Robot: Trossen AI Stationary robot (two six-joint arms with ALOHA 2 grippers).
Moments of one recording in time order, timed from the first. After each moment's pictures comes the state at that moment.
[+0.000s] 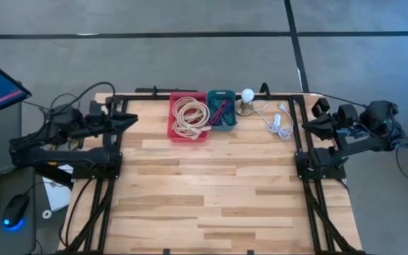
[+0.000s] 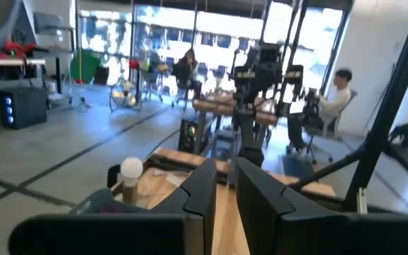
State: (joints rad) left arm 0.10 0.44 0.82 -0.32 -0.11 -0.09; right arm 0.19 0.27 0.88 -0.44 0.16 0.13
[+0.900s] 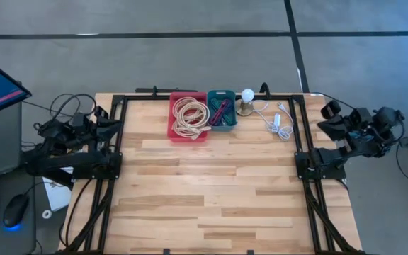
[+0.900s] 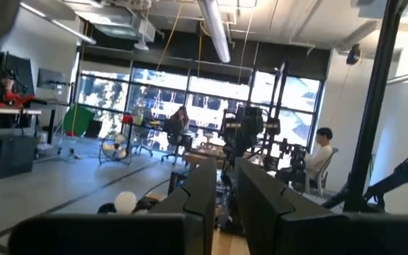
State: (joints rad) left arm 0.10 0.00 0.52 -0.19 -0.11 -0.12; right arm 0.19 0.01 0.72 -0.37 0.17 0.11
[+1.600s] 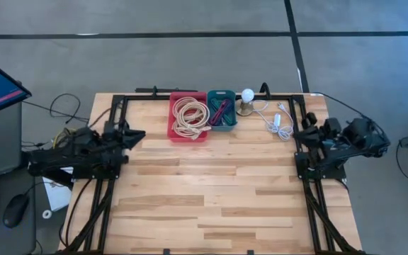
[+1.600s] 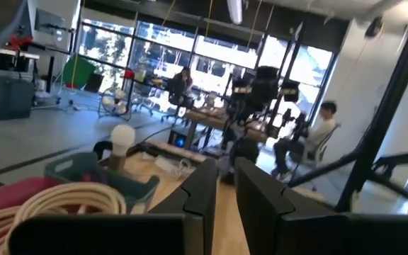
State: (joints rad) left arm 0.10 0.00 0.21 -0.03 -0.11 -0.22; right arm 0.19 0.00 0.48 -0.28 0.21 0.20
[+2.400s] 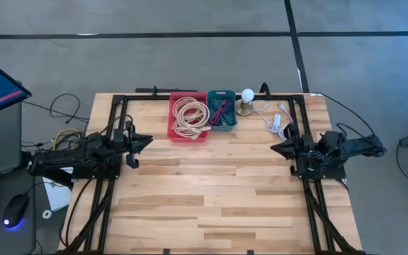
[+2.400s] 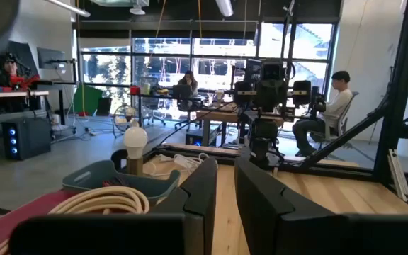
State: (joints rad) left arm 0.10 0.01 0.00 0.19 -0.10 0.00; right arm 0.19 0.00 0.16 0.00 0.21 0.03
